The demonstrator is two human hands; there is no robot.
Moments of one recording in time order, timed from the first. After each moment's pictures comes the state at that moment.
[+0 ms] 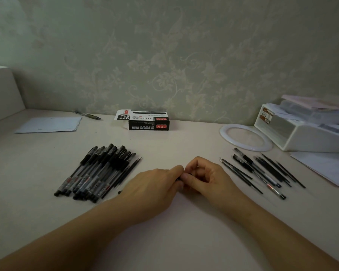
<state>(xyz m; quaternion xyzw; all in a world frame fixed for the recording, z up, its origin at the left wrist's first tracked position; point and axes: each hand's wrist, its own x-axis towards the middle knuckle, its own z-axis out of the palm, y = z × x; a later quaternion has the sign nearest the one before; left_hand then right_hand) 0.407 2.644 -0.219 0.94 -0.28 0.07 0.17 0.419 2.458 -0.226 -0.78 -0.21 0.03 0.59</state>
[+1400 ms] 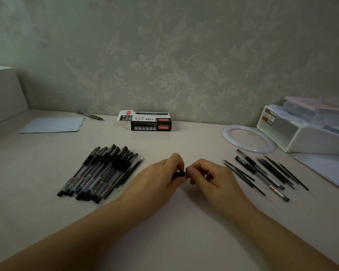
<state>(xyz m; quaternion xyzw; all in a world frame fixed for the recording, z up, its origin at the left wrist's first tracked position) 0.410 2.644 -0.216 0.90 -0.28 0.16 0.29 0.415 2.459 -0.224 -0.86 -0.22 -0.12 0.45</state>
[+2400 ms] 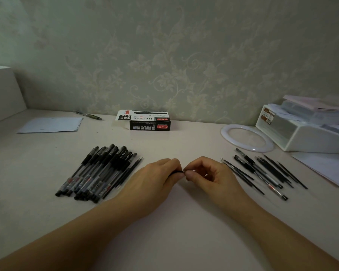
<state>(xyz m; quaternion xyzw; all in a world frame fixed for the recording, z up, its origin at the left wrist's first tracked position) 0.417 2.648 -0.224 0.90 -0.29 0.15 0.28 0.420 2.453 -0.226 -0.83 -0.22 -0.07 0.52</state>
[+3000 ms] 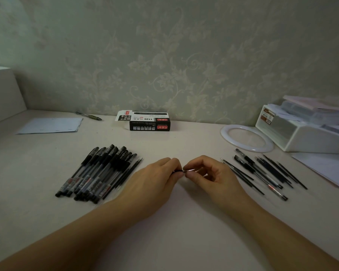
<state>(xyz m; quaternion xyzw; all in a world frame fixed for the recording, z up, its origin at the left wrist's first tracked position) 0.414 2.647 -0.224 0.91 -0.27 0.17 0.26 0.419 2.454 -0.224 -0.82 -0.21 -0.07 0.53</state>
